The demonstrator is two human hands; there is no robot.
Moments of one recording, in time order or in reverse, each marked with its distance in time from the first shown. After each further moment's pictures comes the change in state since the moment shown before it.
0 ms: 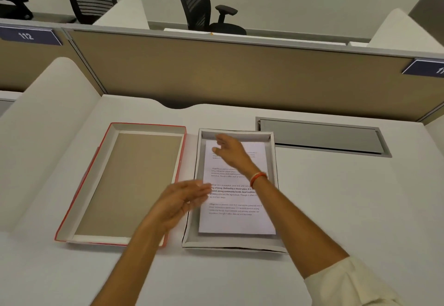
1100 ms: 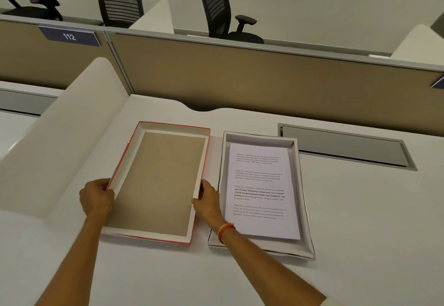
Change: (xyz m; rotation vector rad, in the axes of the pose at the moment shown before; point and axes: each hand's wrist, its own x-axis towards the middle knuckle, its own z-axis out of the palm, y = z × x) left_hand -0.012 0.051 -0.233 0.935 1.023 0.292; right_hand -0.061 0.005 0.192 0.210 0.059 0.119
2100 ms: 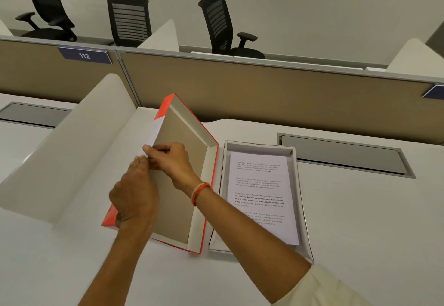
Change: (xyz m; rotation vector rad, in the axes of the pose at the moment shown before) left_hand -0.136 0.135 -0.048 0.270 0.360 0.428; right_hand -0.018 -0.178 0.015 0.379 -0.203 -0.137
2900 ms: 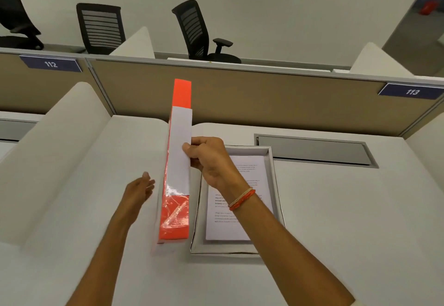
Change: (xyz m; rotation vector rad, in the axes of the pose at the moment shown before) left_hand 0.015 -0.025 0.103 -0.965 -0.834 -0.453; right_hand -0.067 -0.067 -0.108 0.075 0.147 0.084
